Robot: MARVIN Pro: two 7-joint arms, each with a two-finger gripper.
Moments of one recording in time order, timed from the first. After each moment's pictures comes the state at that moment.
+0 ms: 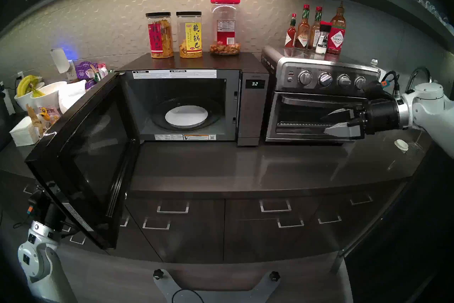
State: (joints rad) left arm 2.06 -1.80 -2.32 -2.15 -0.24 -0.27 -0.78; right arm 1.30 -0.10 -1.34 -1.58 1.30 0.25 1.08
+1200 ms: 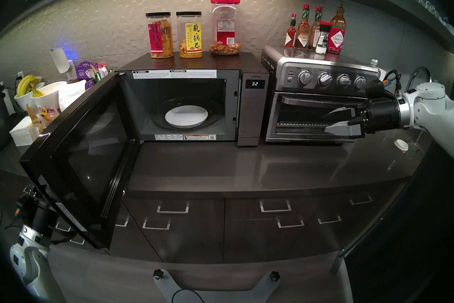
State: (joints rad) left arm 2.10 -1.77 -2.41 -2.17 -0.42 -0.13 -0.88; right arm 1.46 -0.10 -1.49 -1.60 1.31 0.25 1.06
